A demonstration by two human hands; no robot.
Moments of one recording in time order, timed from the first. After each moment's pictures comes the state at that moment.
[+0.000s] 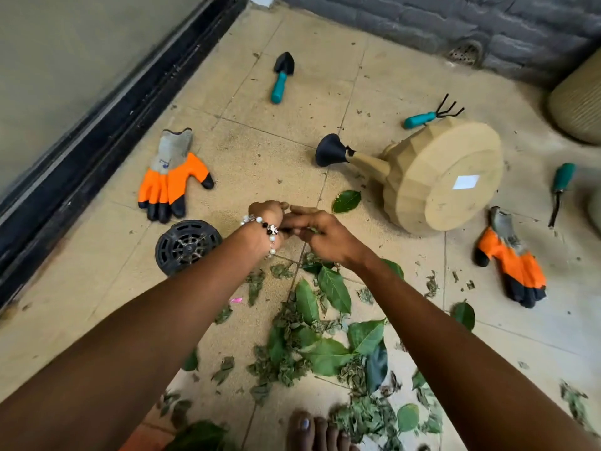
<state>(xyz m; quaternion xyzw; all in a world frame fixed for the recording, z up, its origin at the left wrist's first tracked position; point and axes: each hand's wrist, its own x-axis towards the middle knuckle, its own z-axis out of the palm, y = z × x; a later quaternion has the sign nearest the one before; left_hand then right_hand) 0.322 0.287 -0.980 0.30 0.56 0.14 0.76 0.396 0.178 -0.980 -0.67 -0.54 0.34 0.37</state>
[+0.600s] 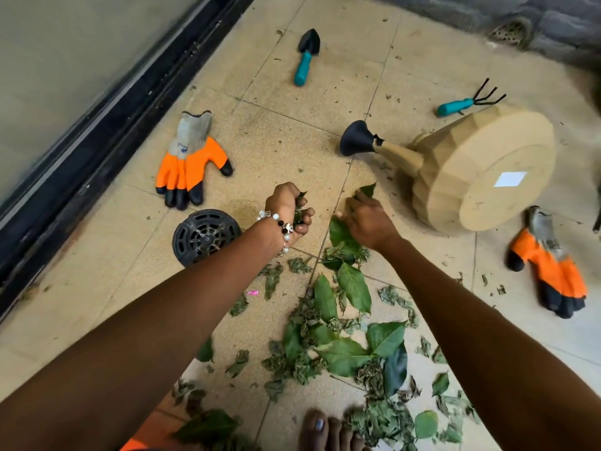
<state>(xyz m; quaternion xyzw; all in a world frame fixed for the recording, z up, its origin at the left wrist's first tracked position) 0.314 0.297 -0.997 0.28 0.54 0.09 0.79 0.461 0.179 -1.048 -0.85 -0.47 0.23 0.05</state>
